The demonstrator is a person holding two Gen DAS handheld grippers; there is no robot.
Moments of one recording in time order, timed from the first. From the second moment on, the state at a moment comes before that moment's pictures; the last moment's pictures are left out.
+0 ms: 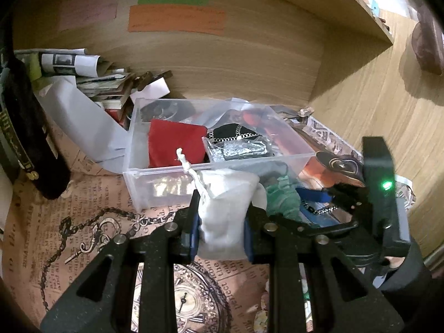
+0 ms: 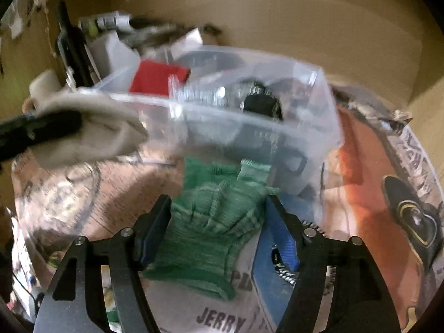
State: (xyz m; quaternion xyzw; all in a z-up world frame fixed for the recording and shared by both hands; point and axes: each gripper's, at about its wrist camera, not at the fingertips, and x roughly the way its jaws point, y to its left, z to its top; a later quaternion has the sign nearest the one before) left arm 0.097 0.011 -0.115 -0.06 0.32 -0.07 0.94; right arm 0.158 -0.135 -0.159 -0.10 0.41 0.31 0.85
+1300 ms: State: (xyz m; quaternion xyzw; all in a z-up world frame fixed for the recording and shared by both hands) left arm 0.178 0.008 -0.097 -0.04 0.29 -0.02 0.95; right arm 0.146 -0.167 -0.118 -0.06 0.36 0.33 0.87
